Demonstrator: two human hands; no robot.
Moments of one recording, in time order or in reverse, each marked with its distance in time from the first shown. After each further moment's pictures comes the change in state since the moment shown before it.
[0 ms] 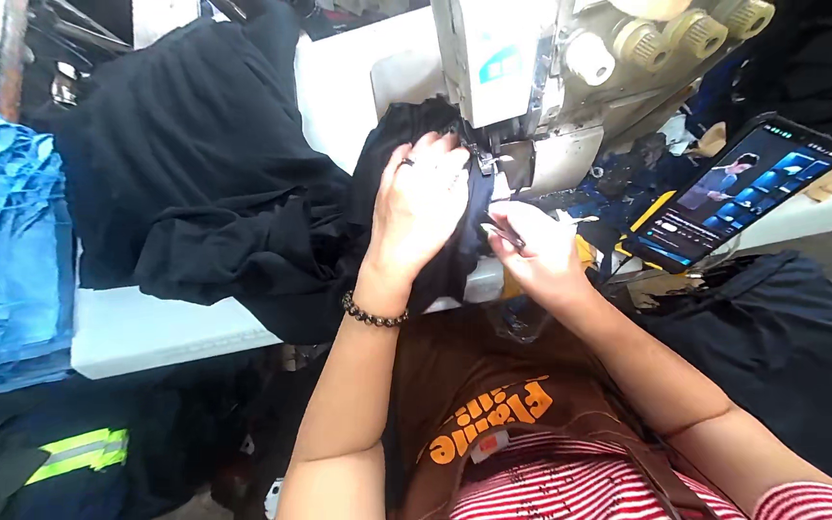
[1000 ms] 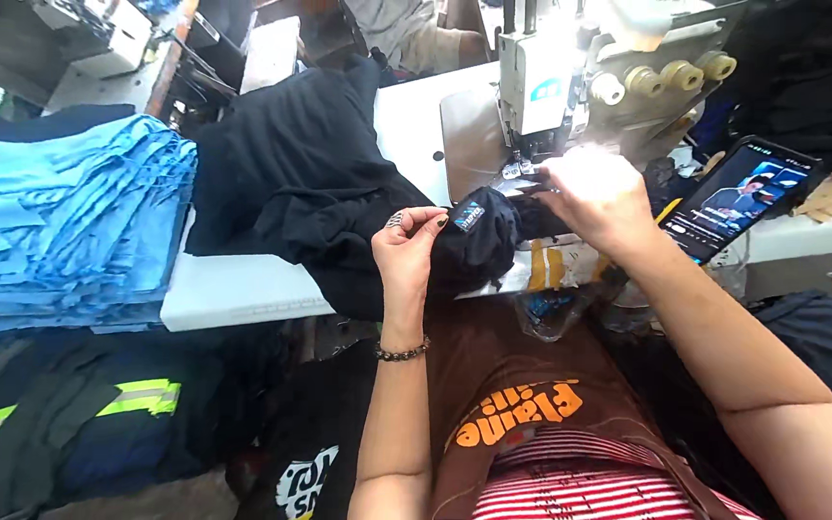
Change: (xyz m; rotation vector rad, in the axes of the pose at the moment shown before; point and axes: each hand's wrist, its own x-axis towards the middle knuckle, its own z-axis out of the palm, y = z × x) left_hand -0.109 0.024 -0.047 -0.818 0.466 -0.498; right_hand 0.043 -0.003 -0.049 -0.533 -0.018 -0.416
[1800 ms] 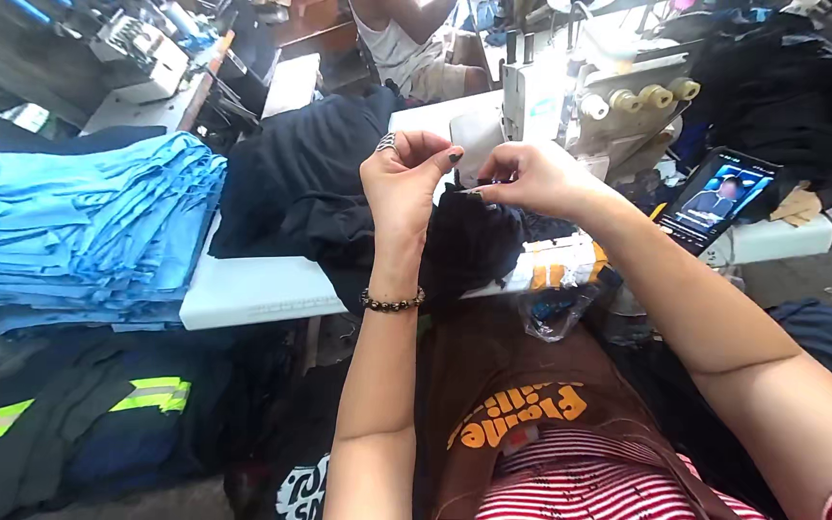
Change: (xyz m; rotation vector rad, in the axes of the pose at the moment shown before) left_hand 0.066 0.071 0.004 -0.180 0.043 0.155; right_hand 0.077 -0.052 -0.032 0.627 -0.435 0.250
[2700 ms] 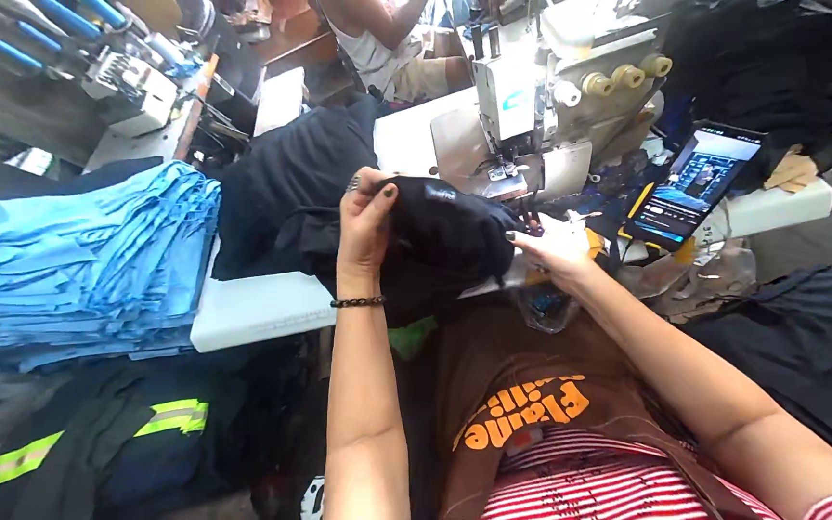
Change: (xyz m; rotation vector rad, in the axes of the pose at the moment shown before) left_hand 0.007 -0.073 -0.067 -0.232 -0.433 0.062; right_hand -0.086 0.073 0.095 0.973 0.287 0.415
